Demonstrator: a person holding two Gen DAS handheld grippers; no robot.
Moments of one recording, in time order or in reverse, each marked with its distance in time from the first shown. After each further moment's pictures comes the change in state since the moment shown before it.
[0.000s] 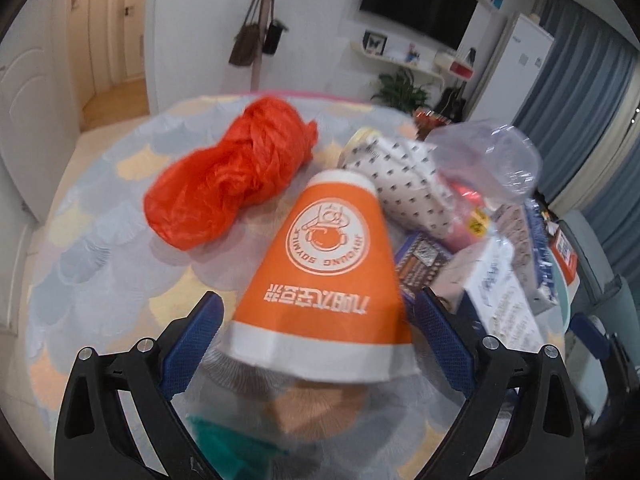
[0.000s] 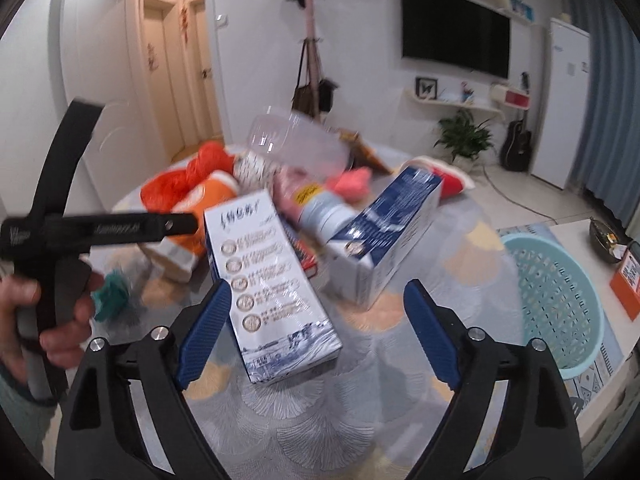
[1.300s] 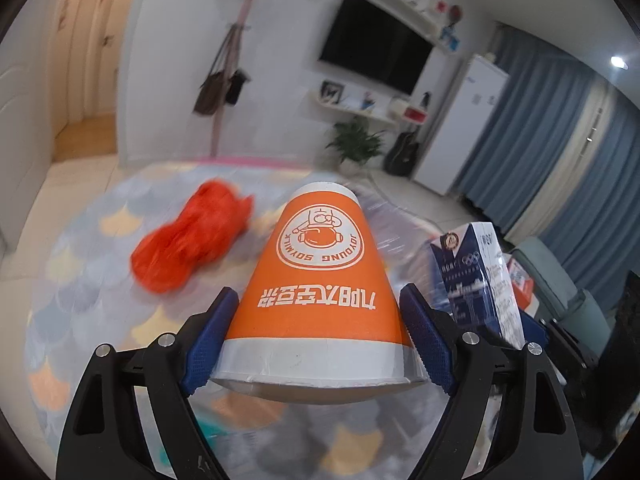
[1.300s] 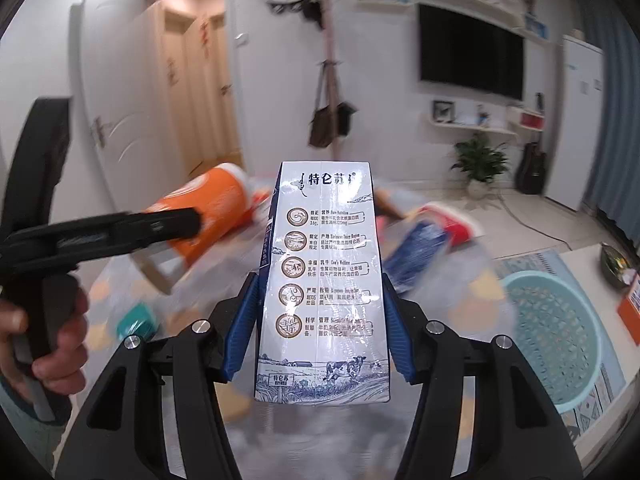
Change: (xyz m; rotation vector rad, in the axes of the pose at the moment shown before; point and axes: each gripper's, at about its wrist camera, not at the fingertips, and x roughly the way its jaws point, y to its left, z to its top) left arm -0.084 -0.035 0.013 0.045 -0.214 -0.172; right arm -0.040 -0.024 0.035 0.012 -0.137 0.016
